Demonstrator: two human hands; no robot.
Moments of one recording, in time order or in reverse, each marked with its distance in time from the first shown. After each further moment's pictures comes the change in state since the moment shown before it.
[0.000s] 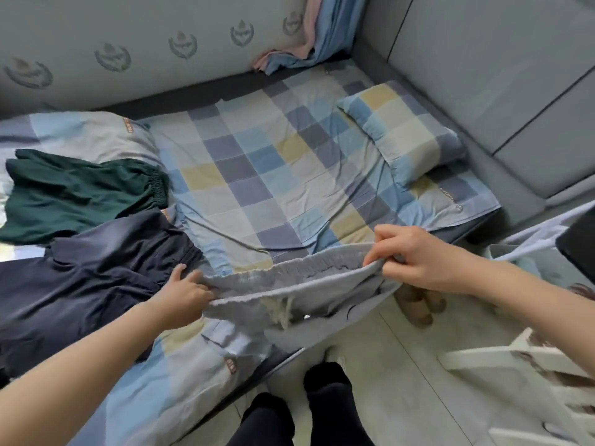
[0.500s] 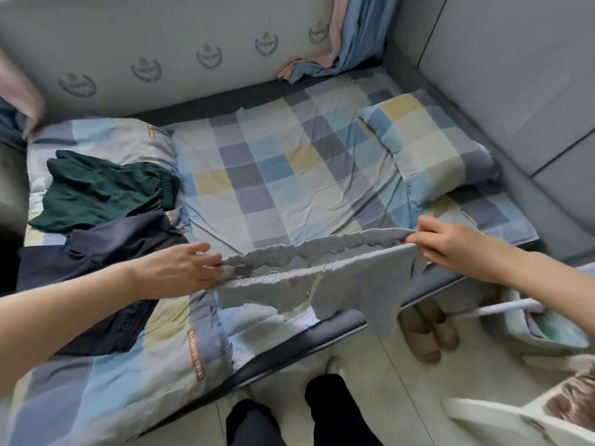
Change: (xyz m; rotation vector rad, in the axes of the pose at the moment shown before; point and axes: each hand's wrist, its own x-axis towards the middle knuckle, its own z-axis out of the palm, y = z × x) left_hand 0.047 0.034 -0.139 0.407 0.515 0.496; right_hand -0.039 0.212 -0.085 -0.415 0.076 -0.184
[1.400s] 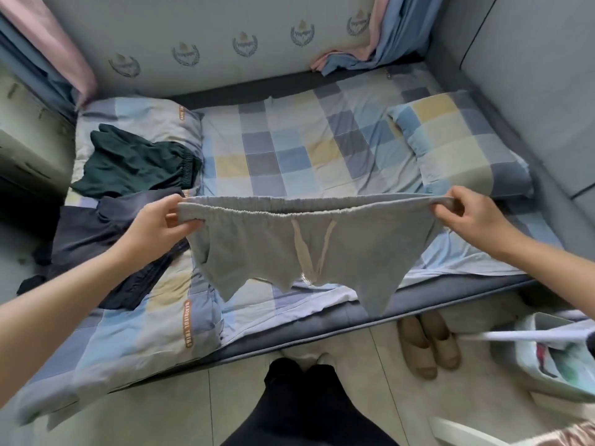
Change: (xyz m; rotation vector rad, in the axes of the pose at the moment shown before) left_hand 0.061 0.026 -0.075 -1.009 0.438 -1.403; right_hand -0.001 0.118 0.007 0.477 0.284 0.459
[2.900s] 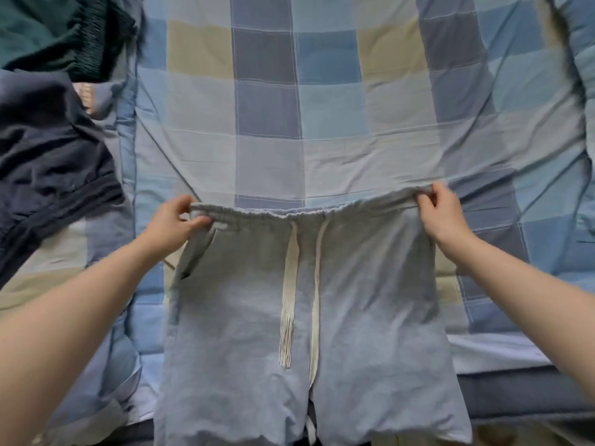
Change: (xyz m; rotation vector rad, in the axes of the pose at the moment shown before) left_hand 0.212 -0.366 0.338 -0.100 -0.060 -0.590; right_hand 0.288 0.219 0.441 0.116 -0.111 0.285
